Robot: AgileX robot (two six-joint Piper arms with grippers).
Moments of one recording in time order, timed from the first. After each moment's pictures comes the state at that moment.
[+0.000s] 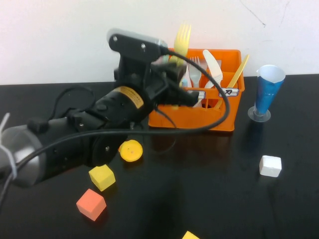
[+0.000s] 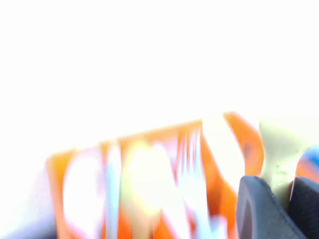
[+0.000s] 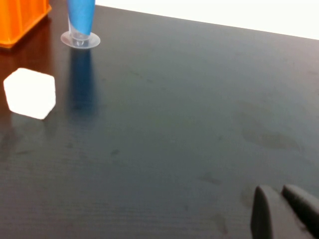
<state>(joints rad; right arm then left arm) -0.06 -0.01 0.03 -0.08 0.41 -0.10 -0.61 1.64 -1.03 -0.04 -0.42 -0.11</state>
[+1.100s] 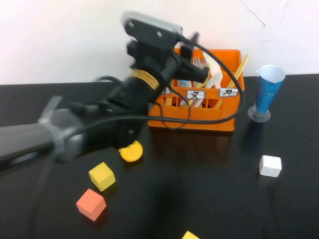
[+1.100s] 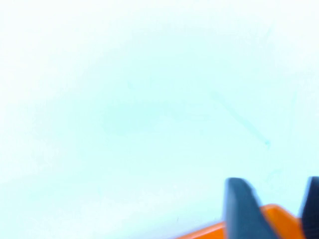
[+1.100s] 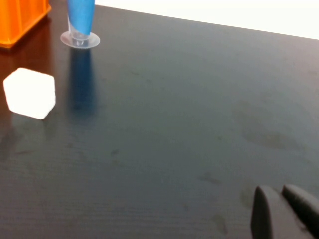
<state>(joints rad) -0.06 -0.01 0.03 -0.08 0.41 -0.10 -0.60 1.83 -1.20 -0.09 -0.66 0.05</state>
